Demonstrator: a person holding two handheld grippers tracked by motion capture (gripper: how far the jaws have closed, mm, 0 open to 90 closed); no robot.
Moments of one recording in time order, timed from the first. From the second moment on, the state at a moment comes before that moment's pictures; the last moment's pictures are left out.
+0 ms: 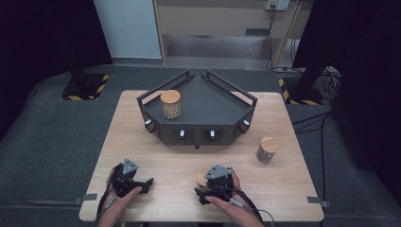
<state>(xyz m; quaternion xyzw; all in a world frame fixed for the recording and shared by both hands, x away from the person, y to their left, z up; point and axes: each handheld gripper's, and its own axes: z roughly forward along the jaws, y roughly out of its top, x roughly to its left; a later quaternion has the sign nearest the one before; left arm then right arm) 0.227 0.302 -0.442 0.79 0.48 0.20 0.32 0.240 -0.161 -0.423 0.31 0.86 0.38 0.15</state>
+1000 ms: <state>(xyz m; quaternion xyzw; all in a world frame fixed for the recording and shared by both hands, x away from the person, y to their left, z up) 0.227 0.302 -0.442 0.79 0.48 0.20 0.32 0.237 -0.153 -0.438 0.32 0.85 0.39 0.16</state>
